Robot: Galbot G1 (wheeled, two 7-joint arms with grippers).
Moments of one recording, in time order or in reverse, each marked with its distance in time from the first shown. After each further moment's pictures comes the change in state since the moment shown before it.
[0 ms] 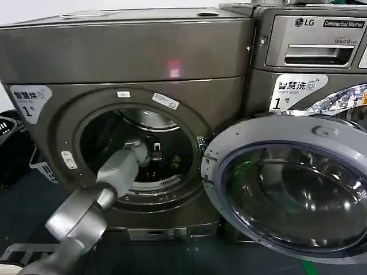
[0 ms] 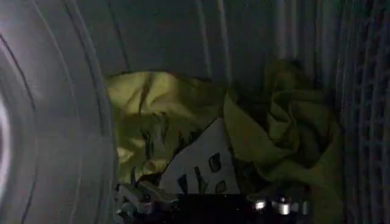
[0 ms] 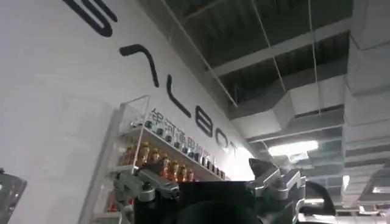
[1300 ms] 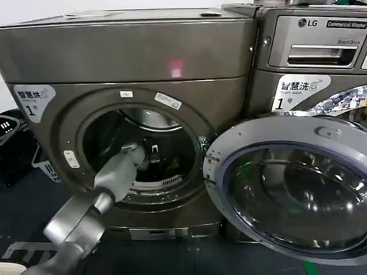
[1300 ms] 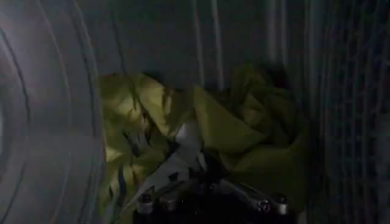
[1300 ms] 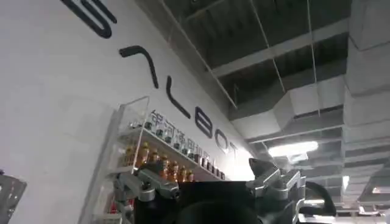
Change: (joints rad) left arm 0.038 0.016 -0.078 -0.020 -0.043 -0.021 0.001; right arm 0.000 0.002 0.001 -0.005 -0.002 0.007 0.007
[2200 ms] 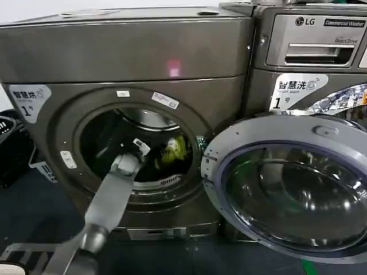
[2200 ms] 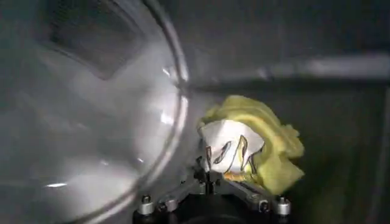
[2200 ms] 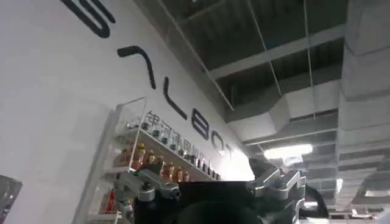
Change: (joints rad) left arm 0.344 0.036 -0.504 -0.576 -0.308 0.090 -0.487; right arm 0.010 0.011 0.000 0.034 -0.012 -0.006 0.012
